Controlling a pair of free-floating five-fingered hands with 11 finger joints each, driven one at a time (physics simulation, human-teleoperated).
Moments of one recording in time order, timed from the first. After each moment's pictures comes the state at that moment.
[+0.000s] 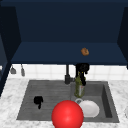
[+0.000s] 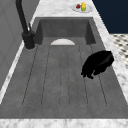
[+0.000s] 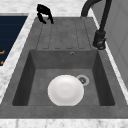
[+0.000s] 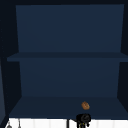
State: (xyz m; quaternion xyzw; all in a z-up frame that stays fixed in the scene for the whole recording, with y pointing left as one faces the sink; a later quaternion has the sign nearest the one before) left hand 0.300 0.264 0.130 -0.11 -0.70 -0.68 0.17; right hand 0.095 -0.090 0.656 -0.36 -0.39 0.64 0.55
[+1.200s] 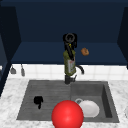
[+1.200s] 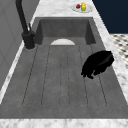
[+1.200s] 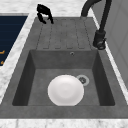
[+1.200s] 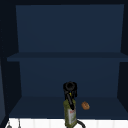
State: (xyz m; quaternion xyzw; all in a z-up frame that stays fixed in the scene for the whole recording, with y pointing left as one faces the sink) left hand 0.300 0.264 0.130 -0.11 -0.70 -0.68 0.17; right hand 0.092 -0.006 0.840 -0.40 -0.36 0.63 0.57
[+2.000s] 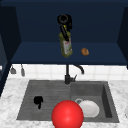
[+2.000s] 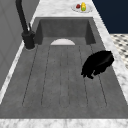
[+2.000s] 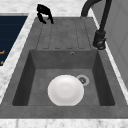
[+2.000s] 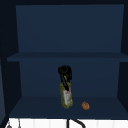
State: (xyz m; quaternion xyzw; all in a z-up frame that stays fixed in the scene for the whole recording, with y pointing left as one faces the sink) left hand 0.300 0.264 0.130 -0.11 -0.70 -0.68 0.17; right hand 0.179 0.029 0.906 -0.44 -0.34 0.61 0.56
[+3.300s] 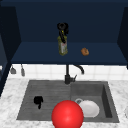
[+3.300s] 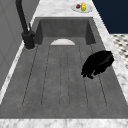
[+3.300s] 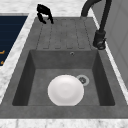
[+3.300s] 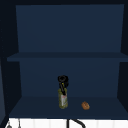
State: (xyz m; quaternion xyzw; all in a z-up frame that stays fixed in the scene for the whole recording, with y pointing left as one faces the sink) left hand 0.300 0.264 0.130 -0.11 -0.70 -0.68 0.17; right hand 0.391 0.047 0.783 -0.43 -0.37 0.60 0.57
